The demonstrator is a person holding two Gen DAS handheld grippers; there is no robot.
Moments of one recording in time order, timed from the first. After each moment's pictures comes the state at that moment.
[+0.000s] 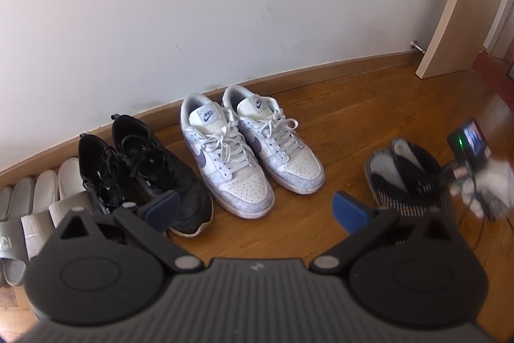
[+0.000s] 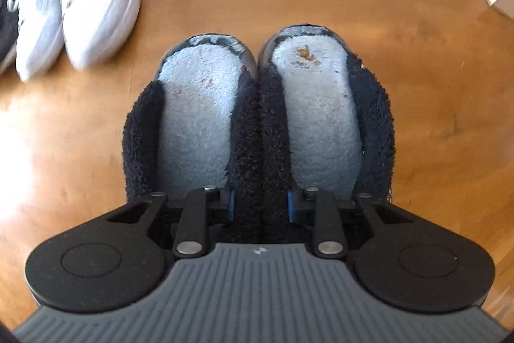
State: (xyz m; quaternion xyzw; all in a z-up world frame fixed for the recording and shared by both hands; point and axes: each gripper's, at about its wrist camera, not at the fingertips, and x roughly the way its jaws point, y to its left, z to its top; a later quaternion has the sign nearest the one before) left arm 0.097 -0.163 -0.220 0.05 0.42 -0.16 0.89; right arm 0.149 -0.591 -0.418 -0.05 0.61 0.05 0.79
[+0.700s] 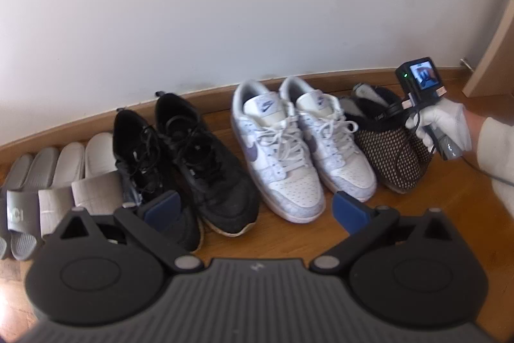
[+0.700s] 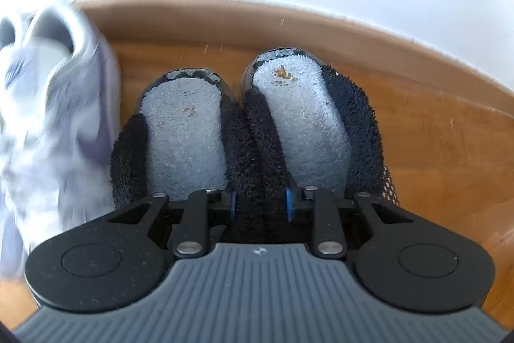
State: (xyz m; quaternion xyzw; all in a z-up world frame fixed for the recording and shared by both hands) left arm 0.132 -0.116 -0.245 0.00 0.44 -0.05 0.90; right arm 0.350 -0.489 -0.438 -0.10 0.53 0.06 0.84
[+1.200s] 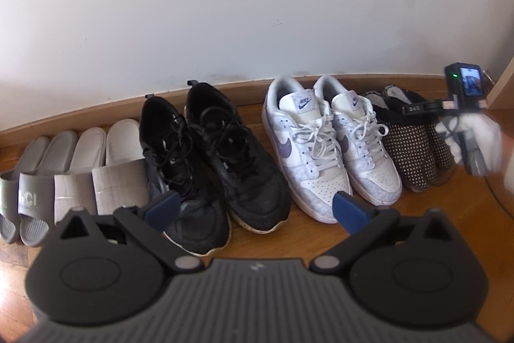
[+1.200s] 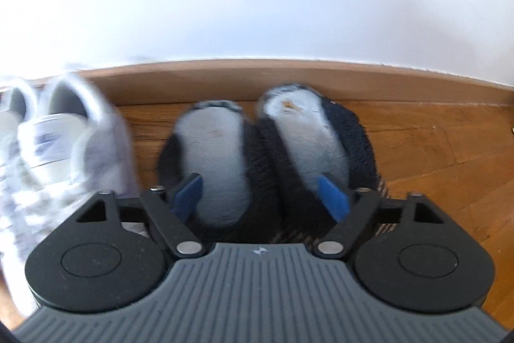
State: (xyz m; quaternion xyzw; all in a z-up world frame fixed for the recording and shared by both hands) left arm 0.131 -0.085 -0.251 -0.01 0.45 -0.03 0.89; right arm 0.313 -0.474 -0.419 -0.05 0.46 0.05 0.89
